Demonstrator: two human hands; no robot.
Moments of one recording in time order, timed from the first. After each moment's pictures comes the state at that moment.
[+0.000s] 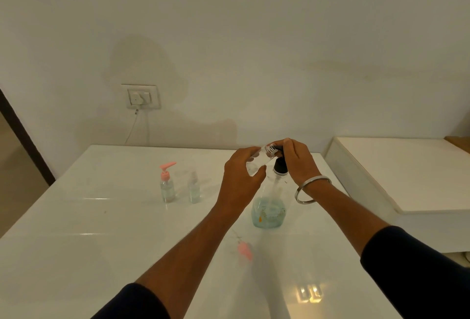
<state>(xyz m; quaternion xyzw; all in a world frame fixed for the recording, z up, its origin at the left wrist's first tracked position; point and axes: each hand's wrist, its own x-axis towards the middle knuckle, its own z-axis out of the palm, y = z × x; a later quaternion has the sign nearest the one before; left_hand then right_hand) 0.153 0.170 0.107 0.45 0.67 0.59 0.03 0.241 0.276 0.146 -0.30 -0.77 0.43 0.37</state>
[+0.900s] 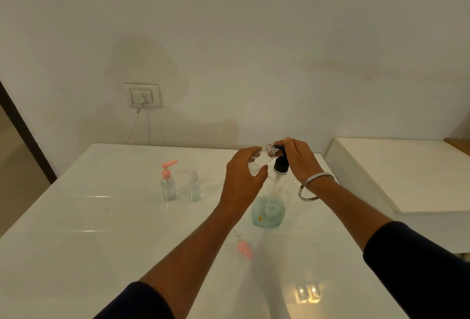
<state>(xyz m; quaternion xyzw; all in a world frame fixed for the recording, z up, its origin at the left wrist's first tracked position) 0.161 0.167 0.110 0.44 0.67 0.60 0.04 0.246 0.280 0.152 -0.31 -0.79 0.42 0.34</state>
